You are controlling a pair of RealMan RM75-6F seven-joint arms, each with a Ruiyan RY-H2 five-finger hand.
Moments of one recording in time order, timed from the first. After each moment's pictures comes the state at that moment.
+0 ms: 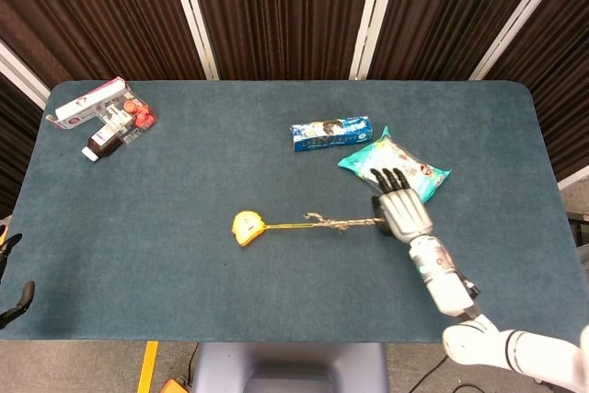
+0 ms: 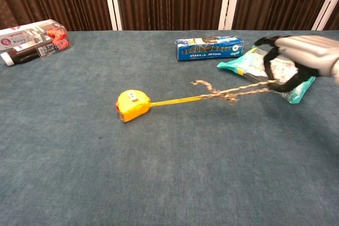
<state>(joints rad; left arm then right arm) 0.01 -1.06 -0.05 -1.64 1.52 1.62 0.01 0.63 -1.45 0.12 -1.48 -1.14 1.09 -0.37</state>
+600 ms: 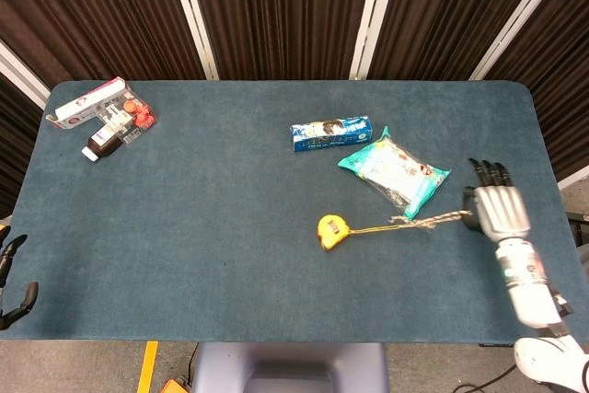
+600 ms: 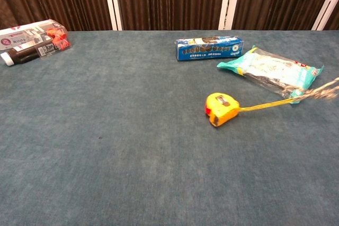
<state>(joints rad) 0.01 -1.06 -0.05 -1.65 1.52 1.61 0.03 0.46 -1.22 0.09 -1.42 -1.12 1.15 -0.17</state>
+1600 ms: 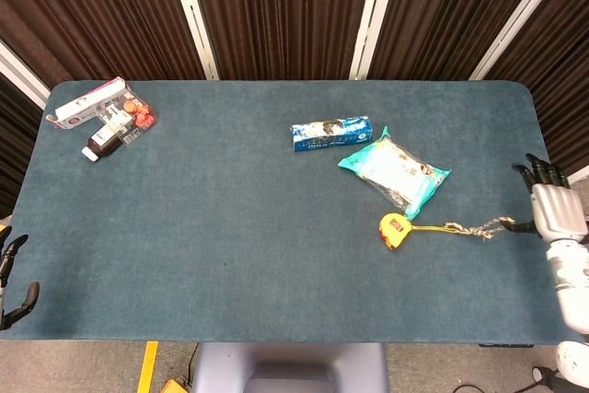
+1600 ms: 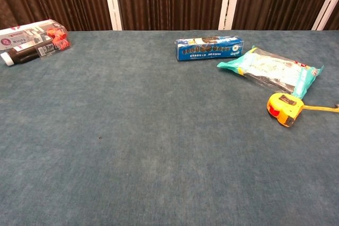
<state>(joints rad) 0.01 -1.07 -0.05 -1.65 1.52 1.61 0.04 0.37 -1.13 0.17 -1.37 -1.16 1.10 0.07</state>
